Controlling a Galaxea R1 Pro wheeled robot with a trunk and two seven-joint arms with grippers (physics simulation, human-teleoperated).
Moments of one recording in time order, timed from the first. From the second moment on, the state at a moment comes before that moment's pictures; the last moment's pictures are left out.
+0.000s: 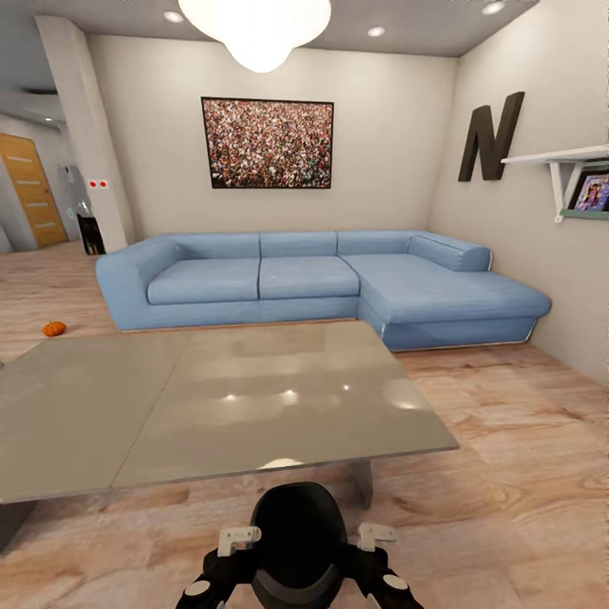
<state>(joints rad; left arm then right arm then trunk) -0.35 -0.12 -0.08 -0.49 0.09 -0.01 0.05 -0.37 0.14 0.24 -0.49 -0.30 -0.01 -0.09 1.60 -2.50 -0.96</state>
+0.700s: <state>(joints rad) -0.35 -0.12 -0.08 -0.48 0.09 -0.01 0.05 -0.37 0.14 0.24 -0.49 -0.31 0.00 -0.09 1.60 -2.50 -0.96</state>
